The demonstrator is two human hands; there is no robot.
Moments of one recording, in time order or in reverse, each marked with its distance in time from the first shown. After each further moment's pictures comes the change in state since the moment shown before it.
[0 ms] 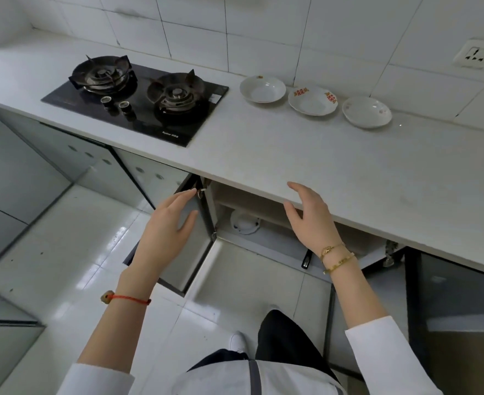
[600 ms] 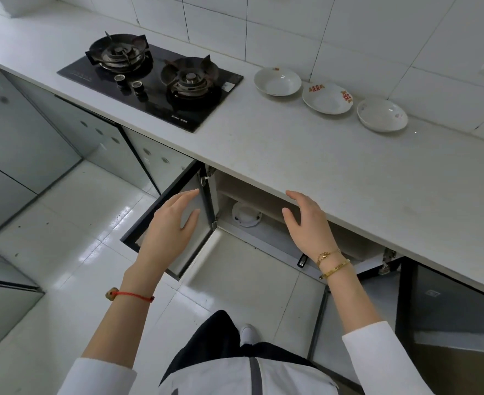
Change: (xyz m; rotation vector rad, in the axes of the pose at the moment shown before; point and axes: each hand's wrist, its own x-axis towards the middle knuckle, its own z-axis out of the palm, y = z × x) left_hand -0.026 0.008 0.030 -0.053 0.078 -0.099; right_hand -0.007 0.024 0.003 0.013 -0.115 -0.053
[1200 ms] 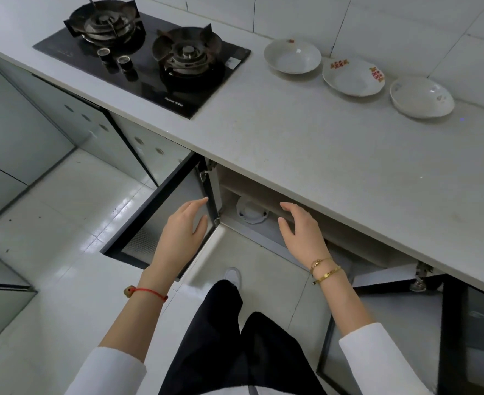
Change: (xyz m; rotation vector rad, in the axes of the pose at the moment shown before) left_hand 0.054 -0.067 0.100 -0.002 -0.105 -0.096; right_hand 0.061 0.069 0.099 0.068 -0.112 0.095
